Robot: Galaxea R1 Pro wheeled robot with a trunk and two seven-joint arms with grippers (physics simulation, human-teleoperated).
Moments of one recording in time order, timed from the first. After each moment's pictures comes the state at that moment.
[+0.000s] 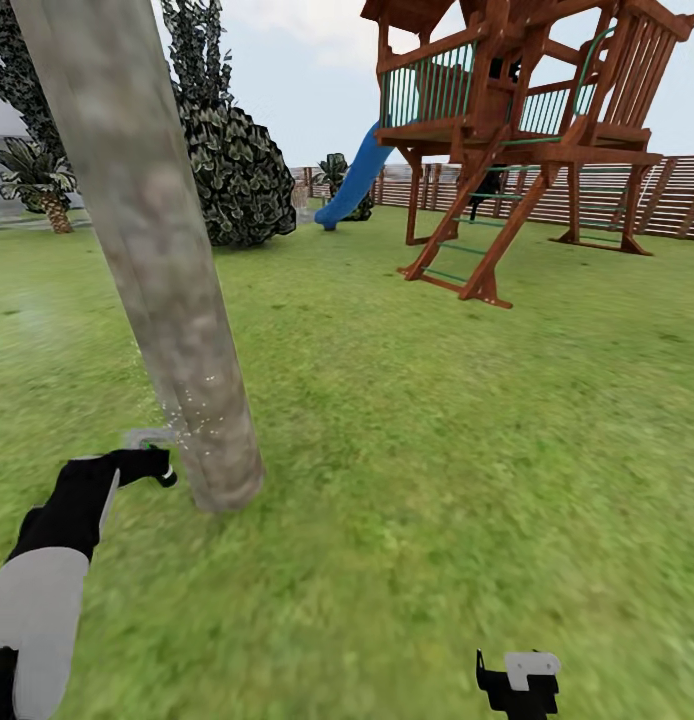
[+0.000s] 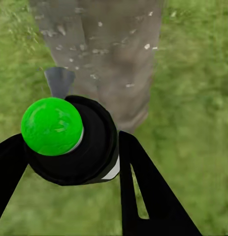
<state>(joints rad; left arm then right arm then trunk) -0.84 0.20 0.36 -0.81 -0.34 0.51 -0.36 -0.40 0.00 -0.43 -0.13 0.60 -0.58 -0.29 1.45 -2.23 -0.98</state>
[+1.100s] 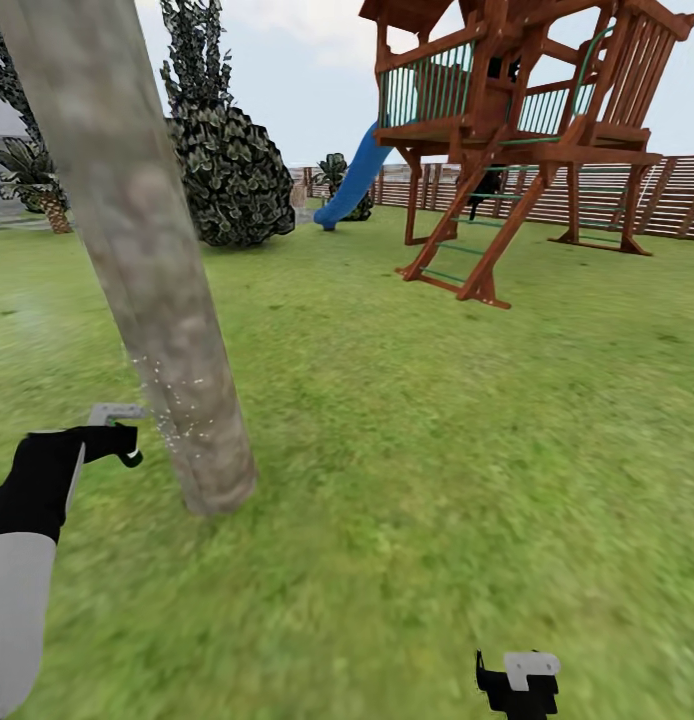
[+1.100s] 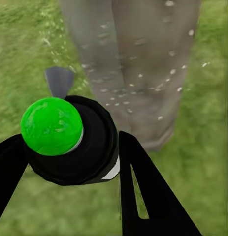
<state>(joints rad) -0.88 0.29 0.33 -0.92 -0.35 0.62 -0.37 -0.40 0.00 -0.43 -0.13 0.60 -0.58 -0.29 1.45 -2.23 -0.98</state>
